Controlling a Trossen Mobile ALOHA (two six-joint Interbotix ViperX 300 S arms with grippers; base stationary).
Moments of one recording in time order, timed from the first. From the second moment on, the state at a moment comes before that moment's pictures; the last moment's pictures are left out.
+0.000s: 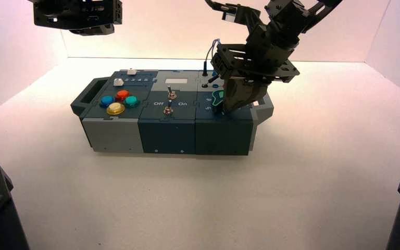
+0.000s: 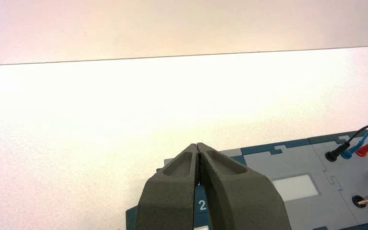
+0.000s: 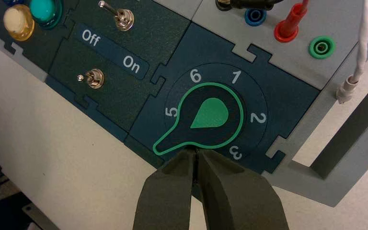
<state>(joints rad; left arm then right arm) -0.33 -0.19 1.07 -0.23 -0.35 0.10 0.69 -0.01 0.90 0.61 0.31 -0.32</state>
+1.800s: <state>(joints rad) -0.33 -0.18 1.06 -0.23 -0.35 0.10 0.75 -0.01 0.82 0.63 0.31 -0.32</state>
